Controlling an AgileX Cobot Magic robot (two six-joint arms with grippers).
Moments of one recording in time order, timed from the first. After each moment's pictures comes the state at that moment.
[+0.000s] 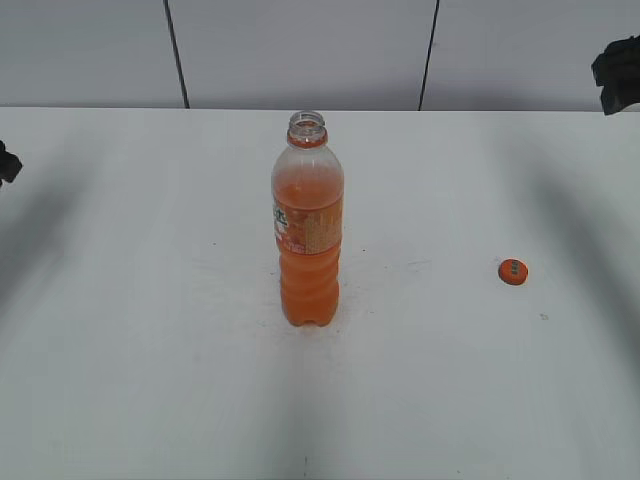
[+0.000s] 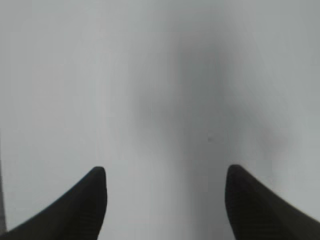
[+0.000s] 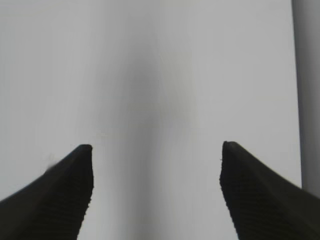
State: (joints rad) left arm -0.02 1.69 -1.15 0.42 0.69 -0.08; right arm 0.11 1.66 -1.31 -0.30 0.73 0.10
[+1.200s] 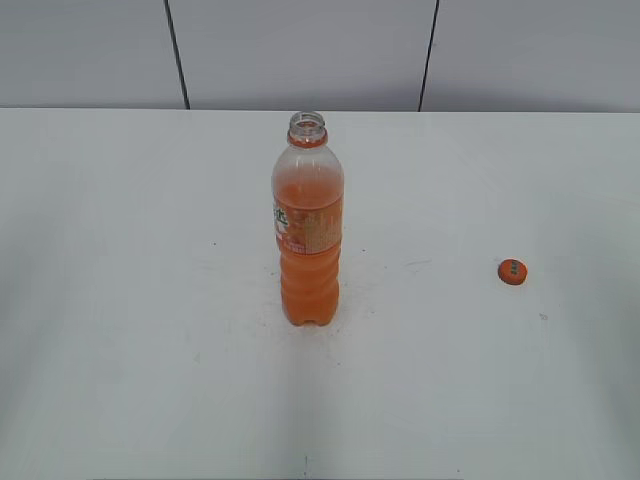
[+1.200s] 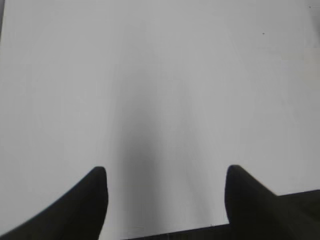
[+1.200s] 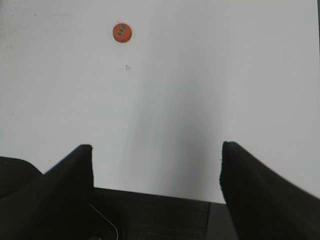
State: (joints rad) left arm -0.02 0.62 -0.78 0.04 1.08 0.11; right arm 0.11 0.64 -0.75 -0.03 1.08 -0.13
